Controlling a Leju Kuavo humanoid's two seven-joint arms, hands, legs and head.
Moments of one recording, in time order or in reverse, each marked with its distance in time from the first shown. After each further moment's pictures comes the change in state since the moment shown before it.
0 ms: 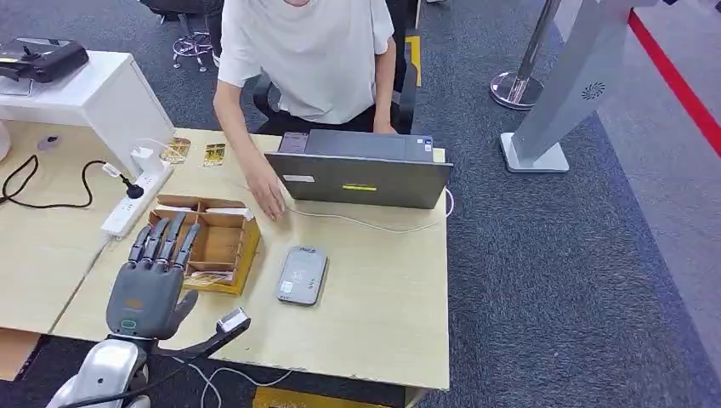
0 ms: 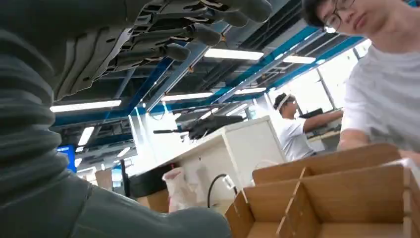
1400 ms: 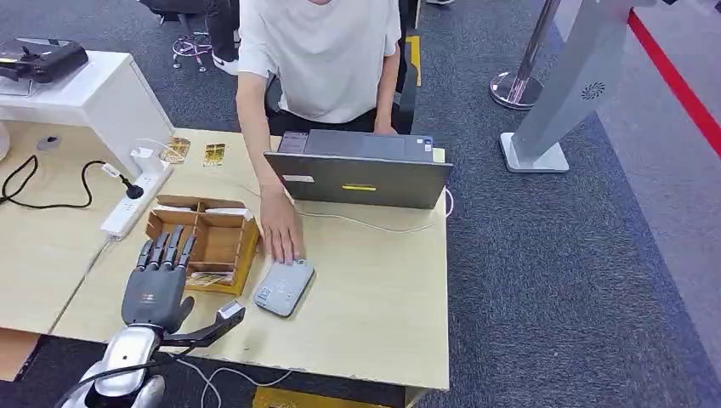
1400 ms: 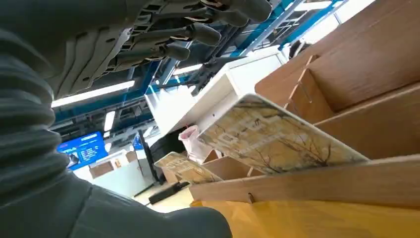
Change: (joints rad) left arm -0.106 -0.051 0.043 0.355 0.000 0.066 0.024; right arm -0.002 0.000 0.053 0.000 0.002 -0.001 0.009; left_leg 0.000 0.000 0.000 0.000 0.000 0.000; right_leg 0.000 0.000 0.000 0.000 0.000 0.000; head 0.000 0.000
